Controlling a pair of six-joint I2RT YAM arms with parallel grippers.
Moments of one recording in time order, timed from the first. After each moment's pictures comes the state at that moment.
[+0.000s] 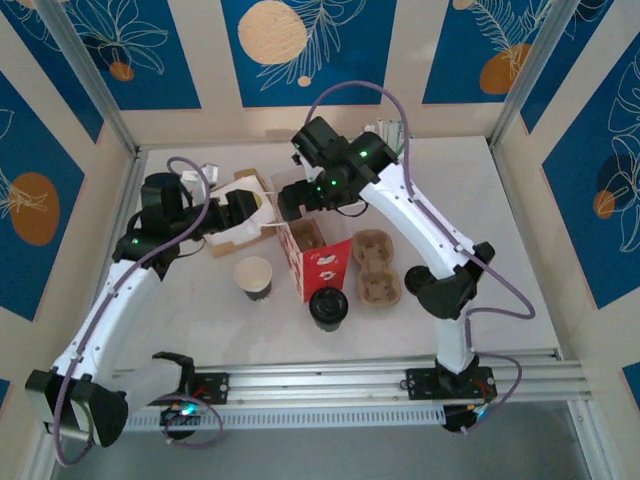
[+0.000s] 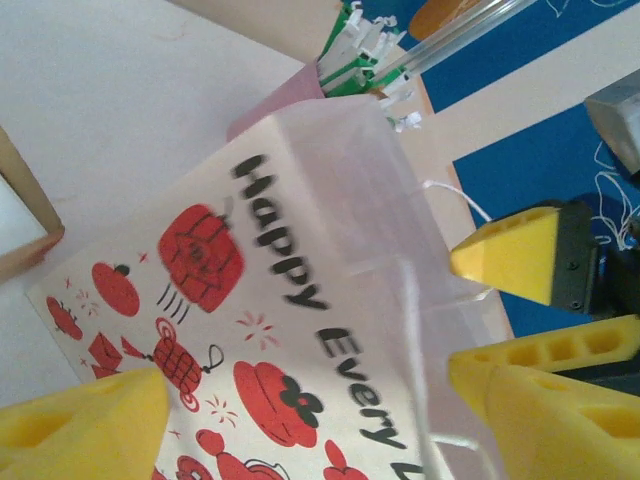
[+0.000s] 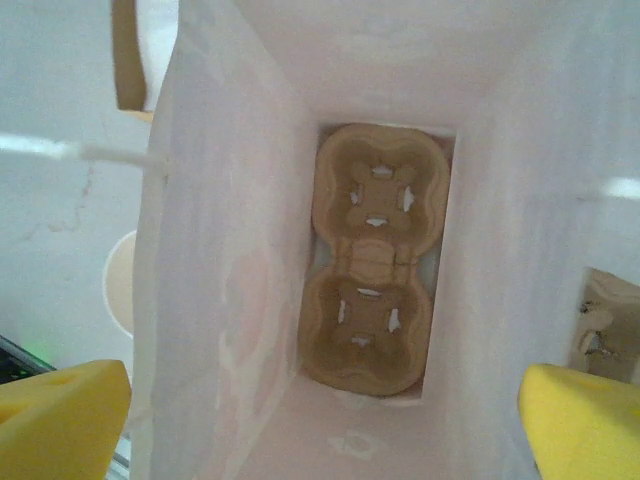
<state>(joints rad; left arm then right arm) -0.21 1.07 1.05 -0.42 0.63 -0.63 0.80 1.92 2.35 -1.47 0.00 0.37</state>
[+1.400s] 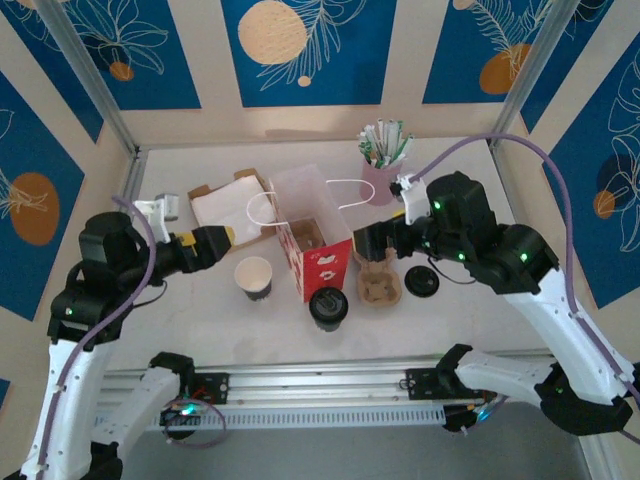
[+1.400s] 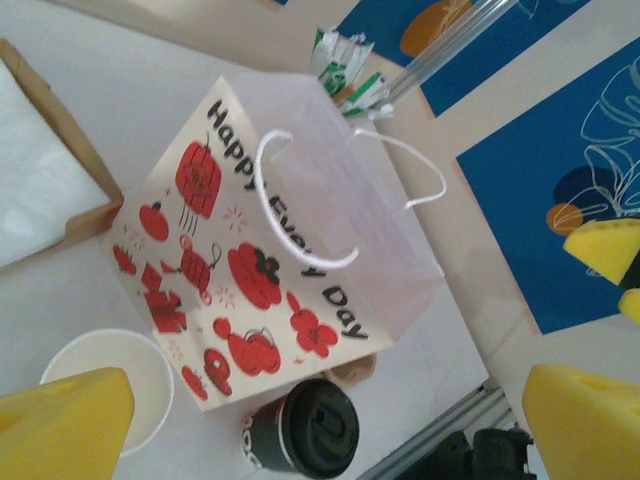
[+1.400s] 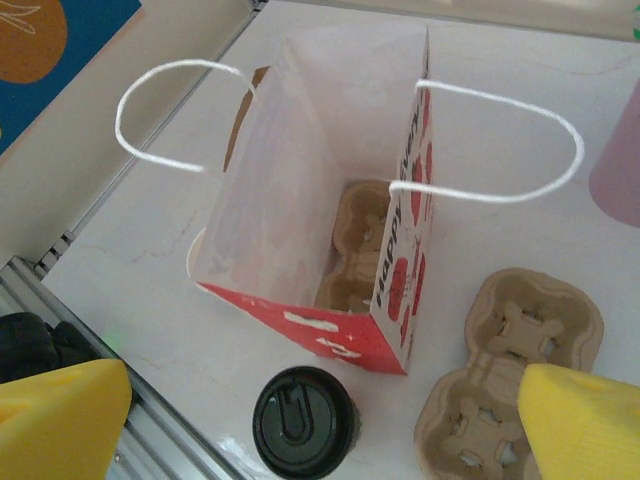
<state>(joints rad) -0.21 0.73 1.18 -0.91 0.52 -0.53 0.72 1.01 1.49 -1.07 -0.07 0.30</state>
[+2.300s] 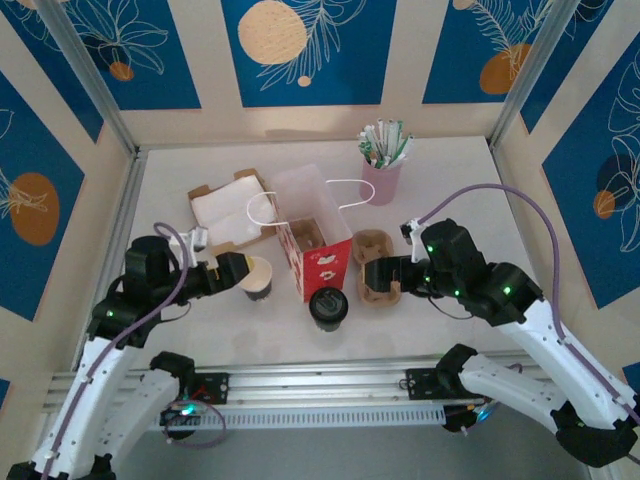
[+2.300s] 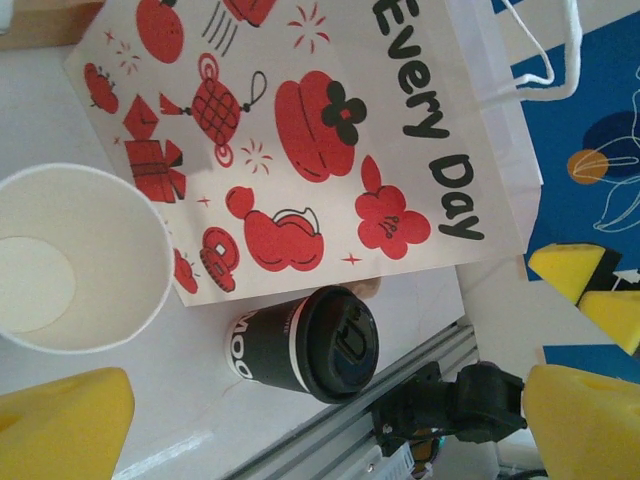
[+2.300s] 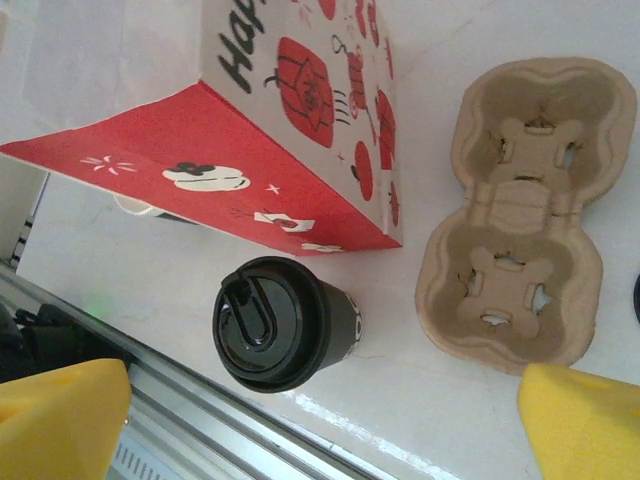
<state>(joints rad) -0.30 0.63 0.80 -0.74 0.58 -0.70 0.69 0.80 1.06 -1.01 -0.08 0.56</state>
